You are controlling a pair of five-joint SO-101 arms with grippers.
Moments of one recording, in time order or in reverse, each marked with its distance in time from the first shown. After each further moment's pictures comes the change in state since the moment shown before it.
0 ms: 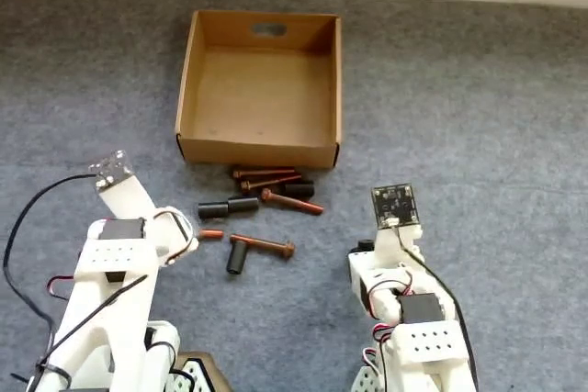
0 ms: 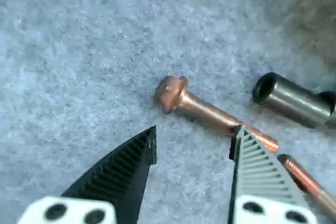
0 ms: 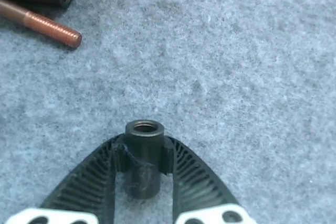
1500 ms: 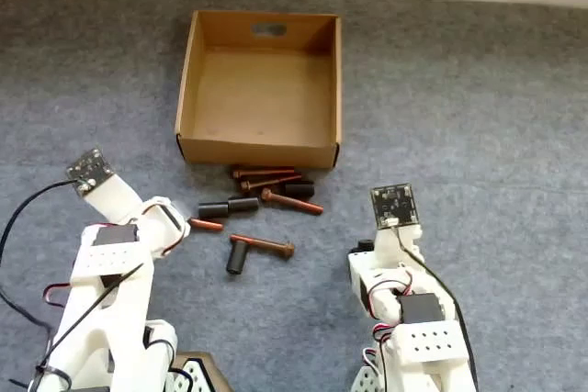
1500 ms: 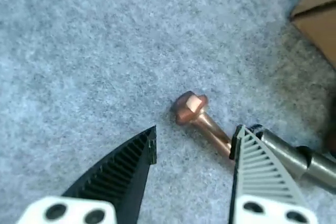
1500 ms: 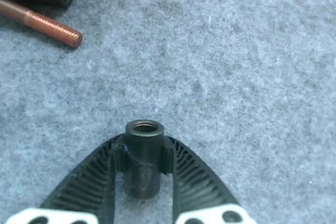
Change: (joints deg) left arm -3.0 0.1 2.3 -11.3 6.5; right arm 0.0 0.0 0.0 0.0 0.4
